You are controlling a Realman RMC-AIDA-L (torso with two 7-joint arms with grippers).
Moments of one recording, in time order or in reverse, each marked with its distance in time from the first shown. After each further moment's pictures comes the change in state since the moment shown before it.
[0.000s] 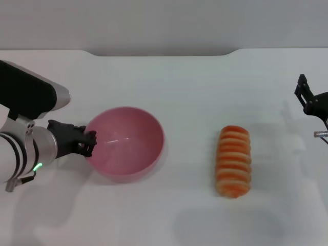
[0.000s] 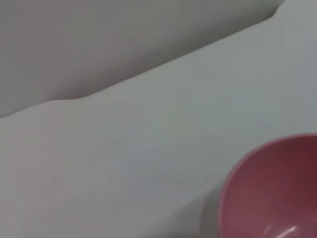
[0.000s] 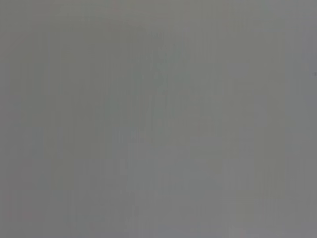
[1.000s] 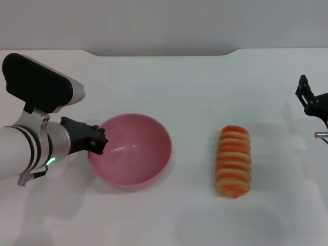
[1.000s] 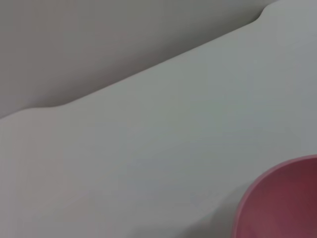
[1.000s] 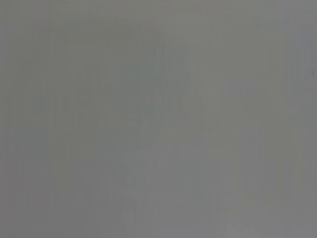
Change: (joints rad) left arm -0.067 0.001 0.028 -0.018 0.025 -0.036 -0.070; right arm -0.001 0.000 0.001 0.001 0.003 0.000 0.000
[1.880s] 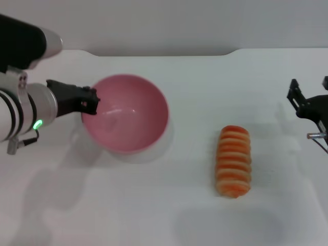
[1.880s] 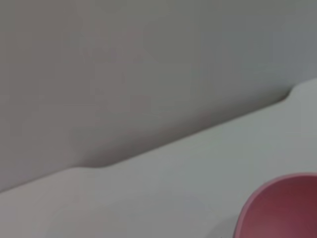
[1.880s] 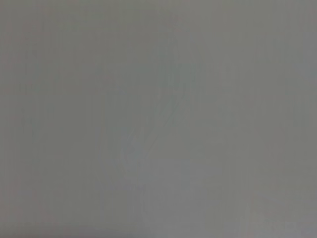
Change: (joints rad) left arm -0.007 0.000 -0.063 0.140 0.021 -0.043 -0.084; right arm 0.004 -0.001 -0.001 -0.025 0.005 0.073 0.000
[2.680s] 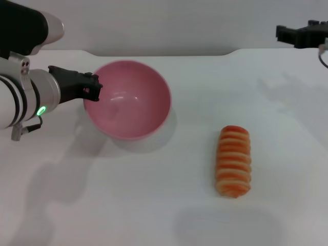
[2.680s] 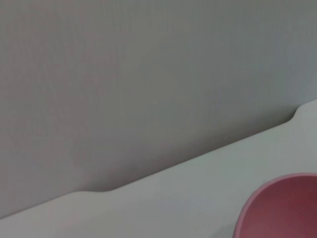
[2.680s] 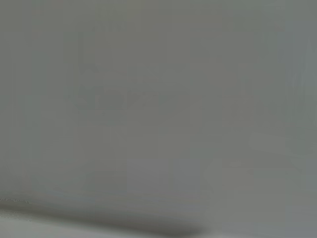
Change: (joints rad) left arm -0.053 -0.001 -0.041 -0.008 0.006 0.016 -0.019; right arm 0.147 -0.005 0.558 -0.813 -0.288 1.449 0.135
